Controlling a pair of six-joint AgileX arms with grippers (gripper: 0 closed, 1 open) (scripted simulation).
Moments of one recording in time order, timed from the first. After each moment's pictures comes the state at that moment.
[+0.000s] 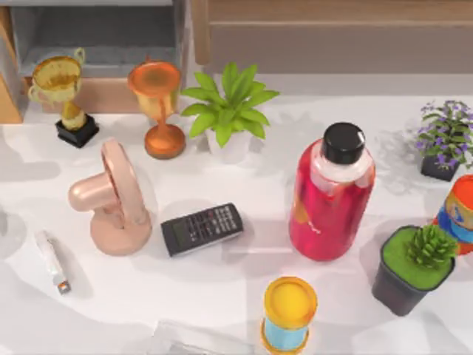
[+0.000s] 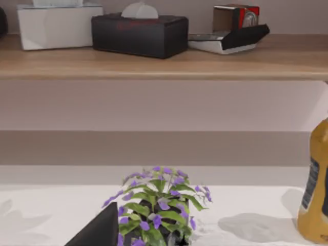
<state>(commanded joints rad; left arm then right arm) 0.46 2.25 0.99 1.21 0.49 1.58 0.00 0.00 0.00 0.00 0.00 0.00</state>
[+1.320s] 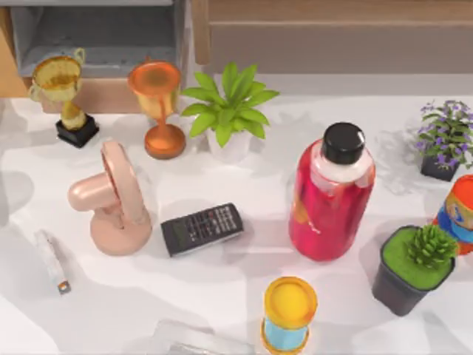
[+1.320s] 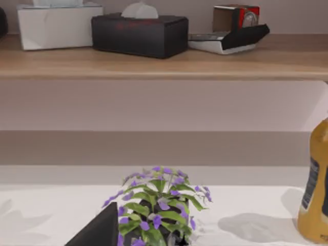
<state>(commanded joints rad) 0.40 2.36 1.25 1.07 0.43 1.57 0.00 0.00 0.00 0.00 0.00 0.00</state>
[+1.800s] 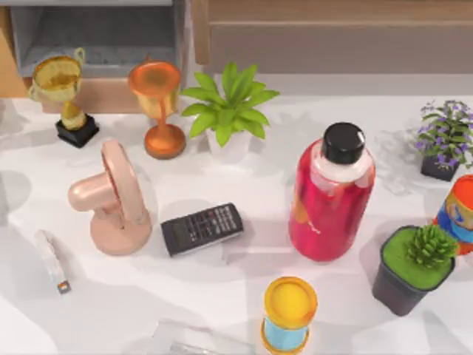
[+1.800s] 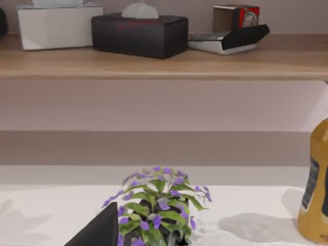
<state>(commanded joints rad) 0.40 2.36 1.25 1.07 0.43 1.57 0.00 0.00 0.00 0.00 0.00 0.00</state>
